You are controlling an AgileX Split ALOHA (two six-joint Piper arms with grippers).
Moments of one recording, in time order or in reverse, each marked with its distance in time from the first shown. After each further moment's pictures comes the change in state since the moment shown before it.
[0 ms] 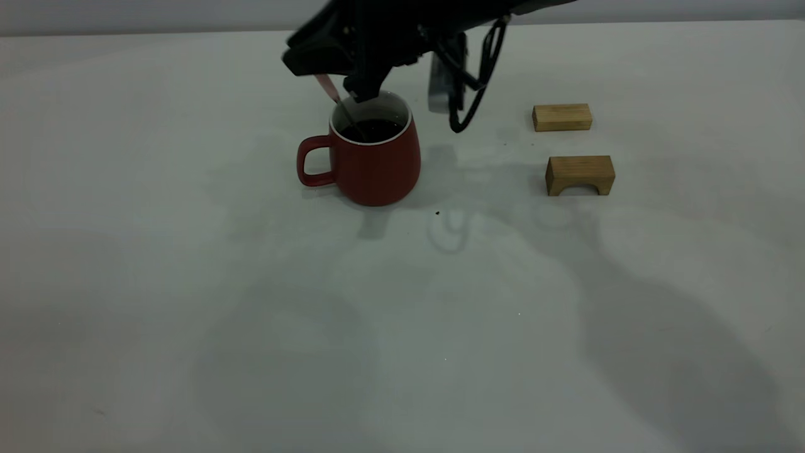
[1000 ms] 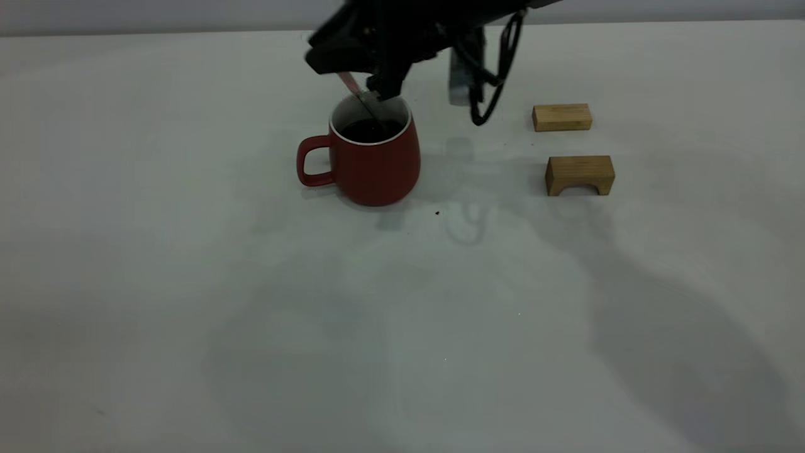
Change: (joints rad) left arm 0.000 0.000 0.000 0.000 0.000 0.005; right arm -0.036 0.001 -0.006 -0.106 -0.025 0.126
